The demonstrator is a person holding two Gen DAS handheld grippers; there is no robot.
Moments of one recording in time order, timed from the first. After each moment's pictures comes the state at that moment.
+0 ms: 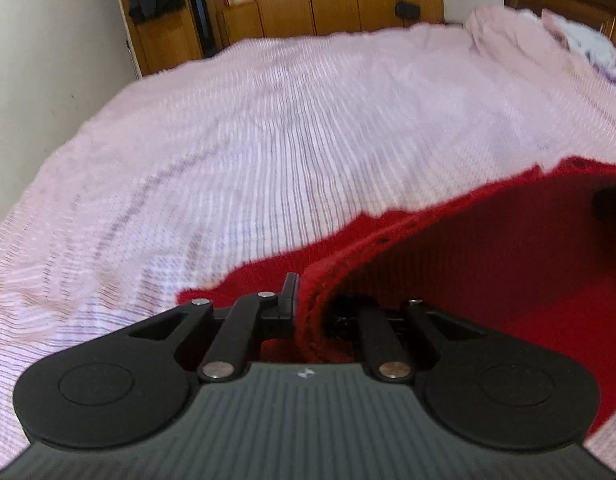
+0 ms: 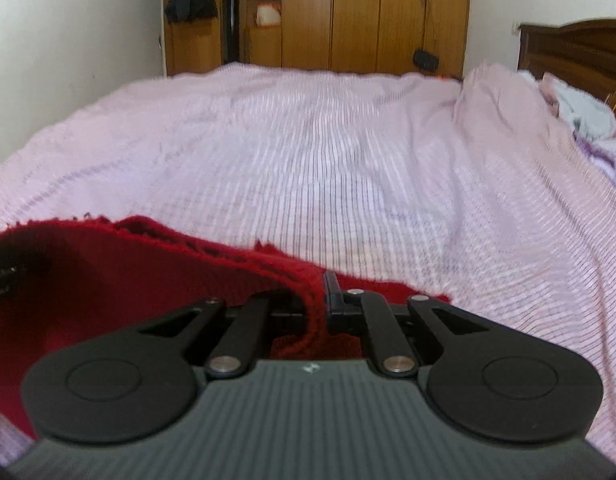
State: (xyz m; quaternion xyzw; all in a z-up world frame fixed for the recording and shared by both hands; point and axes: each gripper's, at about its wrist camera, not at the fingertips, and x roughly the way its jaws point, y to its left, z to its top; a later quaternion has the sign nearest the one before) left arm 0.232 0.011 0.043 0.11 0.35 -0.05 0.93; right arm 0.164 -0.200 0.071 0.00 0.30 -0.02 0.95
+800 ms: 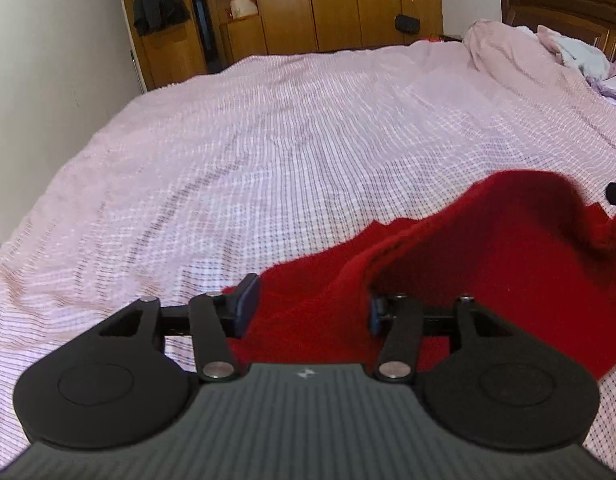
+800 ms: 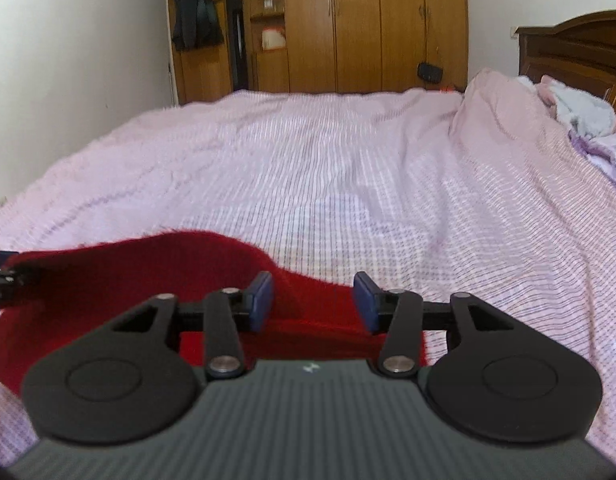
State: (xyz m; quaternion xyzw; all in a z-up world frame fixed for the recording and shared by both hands) left arm 0.184 0.038 0.086 0.11 0.32 -0.05 0.94; right arm 0.124 -0.237 0.098 0.04 0.25 0.01 0.97
